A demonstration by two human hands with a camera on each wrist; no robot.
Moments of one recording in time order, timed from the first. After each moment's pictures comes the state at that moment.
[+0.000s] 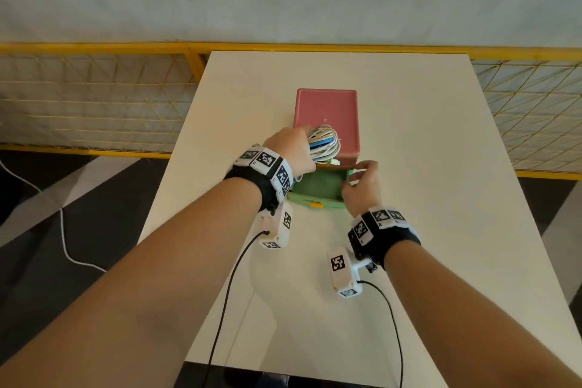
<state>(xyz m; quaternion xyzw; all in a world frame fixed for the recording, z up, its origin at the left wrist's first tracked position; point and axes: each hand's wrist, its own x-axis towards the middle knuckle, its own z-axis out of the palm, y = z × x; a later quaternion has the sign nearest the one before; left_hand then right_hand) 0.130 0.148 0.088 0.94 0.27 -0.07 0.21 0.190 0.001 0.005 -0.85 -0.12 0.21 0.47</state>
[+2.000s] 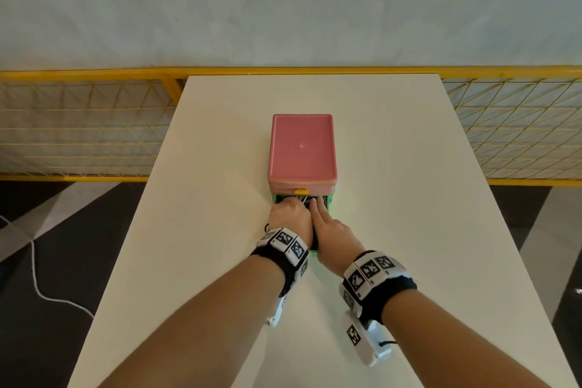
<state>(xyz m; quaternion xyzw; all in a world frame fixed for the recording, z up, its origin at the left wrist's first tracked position) 0.129 0.075 0.027 0.94 0.22 -0.25 -0.09 0.174 -0.017 0.014 -0.85 -0.46 0.25 0.08</state>
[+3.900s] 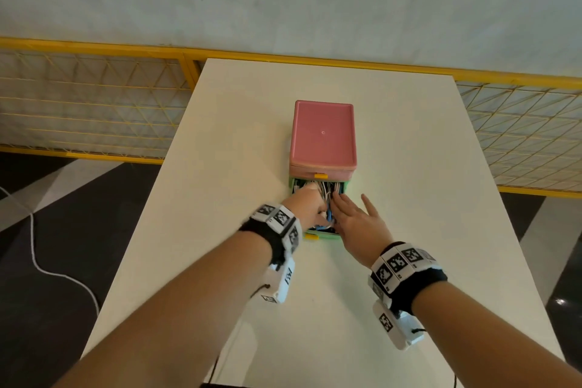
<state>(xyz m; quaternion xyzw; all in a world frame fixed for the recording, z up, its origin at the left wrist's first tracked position) 0.104 0.101 0.030 0.91 0.18 -0.18 0.33 0.174 -0.043 0.005 -0.85 -0.53 0.06 -0.02</state>
